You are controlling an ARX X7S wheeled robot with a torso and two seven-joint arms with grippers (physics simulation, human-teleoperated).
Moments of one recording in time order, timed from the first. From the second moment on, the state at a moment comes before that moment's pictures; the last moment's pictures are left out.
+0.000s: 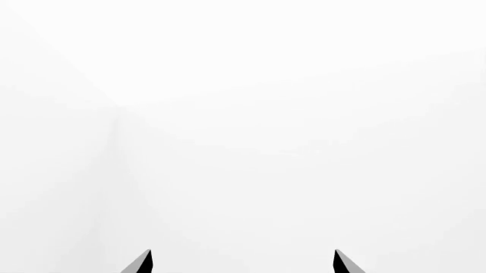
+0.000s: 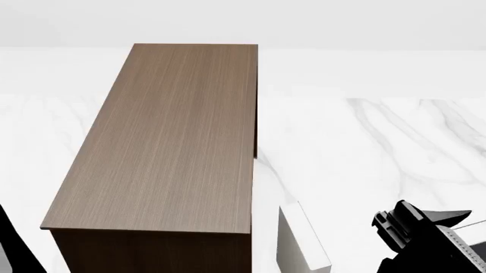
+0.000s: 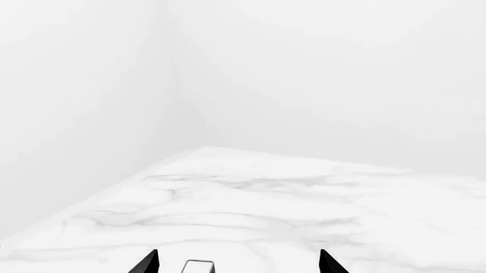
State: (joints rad) left arm 0.08 -0.33 0.21 0.56 0.14 0.32 -0.50; right arm 0.34 0.13 -0.13 -0.24 0.18 0.46 1.23
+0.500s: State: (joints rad) left arm 0.08 -0.33 0.22 0.55 0.14 0.32 -0.51; right arm 0.34 0.13 -0.15 -0.20 0.22 0.45 1.22
